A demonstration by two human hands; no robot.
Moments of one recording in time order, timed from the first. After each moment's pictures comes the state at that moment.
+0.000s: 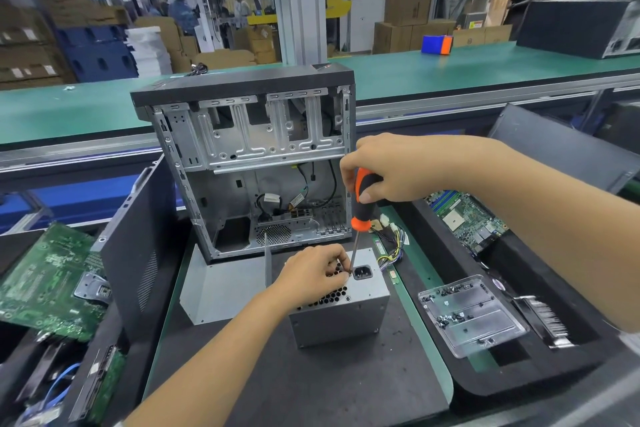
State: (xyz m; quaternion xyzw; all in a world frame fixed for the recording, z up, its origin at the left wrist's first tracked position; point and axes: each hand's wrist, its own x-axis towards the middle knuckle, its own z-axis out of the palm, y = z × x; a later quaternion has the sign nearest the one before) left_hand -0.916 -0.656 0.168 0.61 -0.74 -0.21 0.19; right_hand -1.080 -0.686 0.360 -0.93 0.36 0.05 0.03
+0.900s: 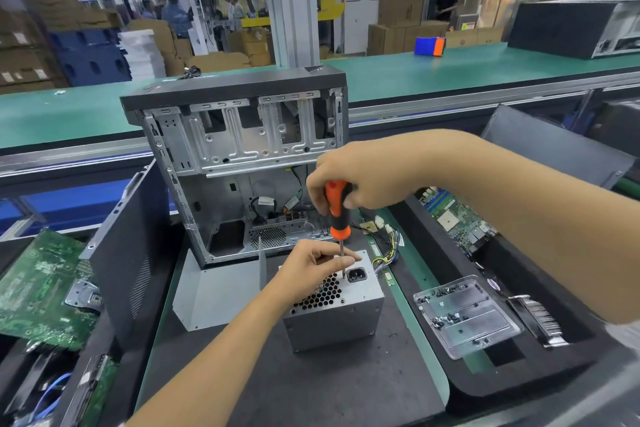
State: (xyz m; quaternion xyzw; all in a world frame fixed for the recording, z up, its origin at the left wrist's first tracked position) left_hand -0.918 -0.660 0.165 0.45 -0.68 -0.40 0.41; right_hand -1.063 -0.679 0.372 -0.95 0.28 0.12 0.06
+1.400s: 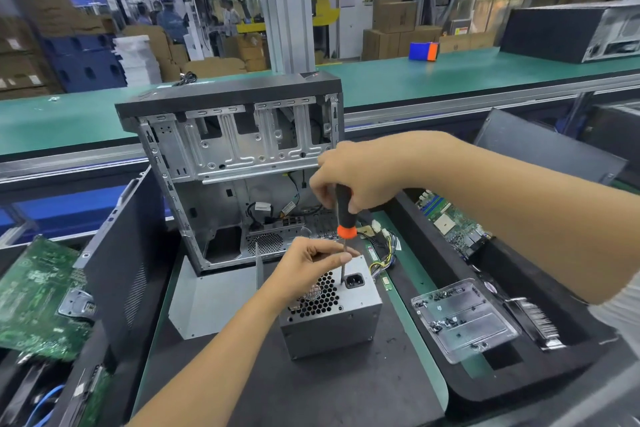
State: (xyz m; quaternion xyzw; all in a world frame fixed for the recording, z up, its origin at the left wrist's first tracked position) left_hand -0.917 -0.667 0.170 0.42 -0.64 -0.46 0.44; right_hand -1.056 -0.688 0.371 -0.94 0.30 0.17 -0.05
